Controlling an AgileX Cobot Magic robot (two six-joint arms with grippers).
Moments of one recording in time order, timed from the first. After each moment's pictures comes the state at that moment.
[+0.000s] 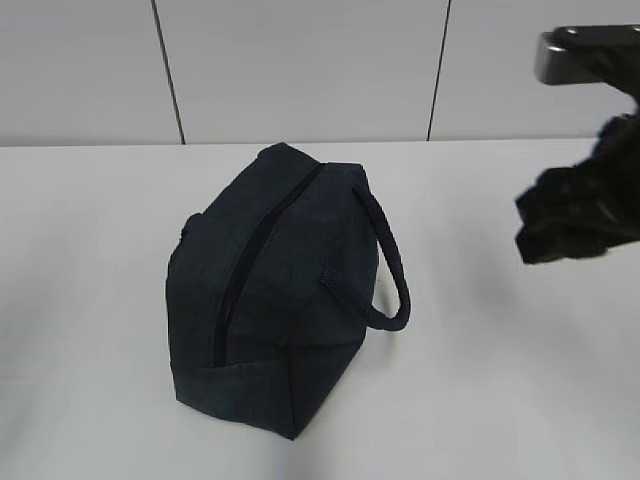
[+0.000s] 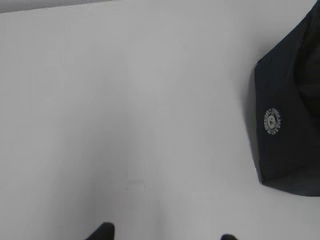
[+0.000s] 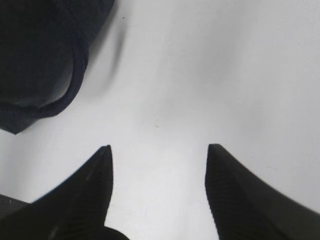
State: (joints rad) left arm -0.36 0.60 -0.62 0.21 0.94 -0.26; right arm 0.37 1.25 -0.99 -0.03 0.89 0.17
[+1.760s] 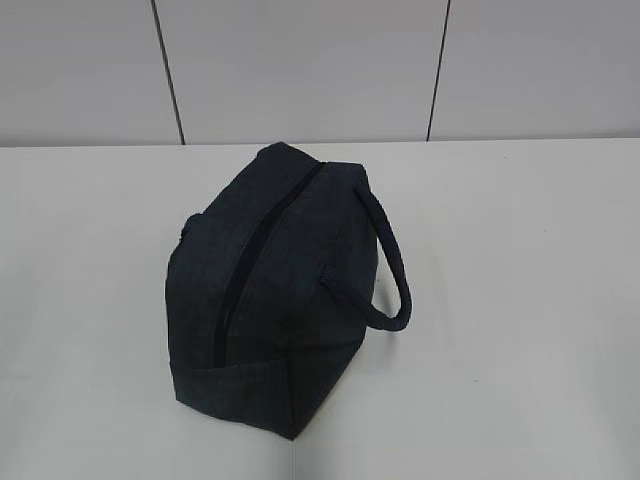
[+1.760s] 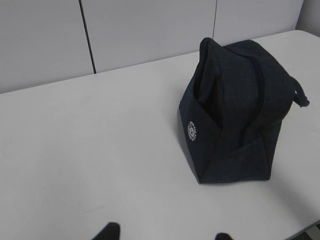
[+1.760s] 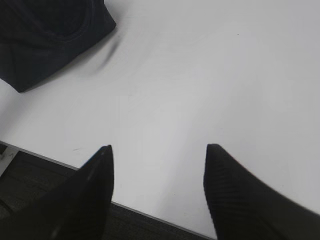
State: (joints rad) left arm -0.36 0.00 -0.53 -0.01 1.12 0.07; right arm 0.38 -0.02 -0.50 -0.10 1.15 0.04
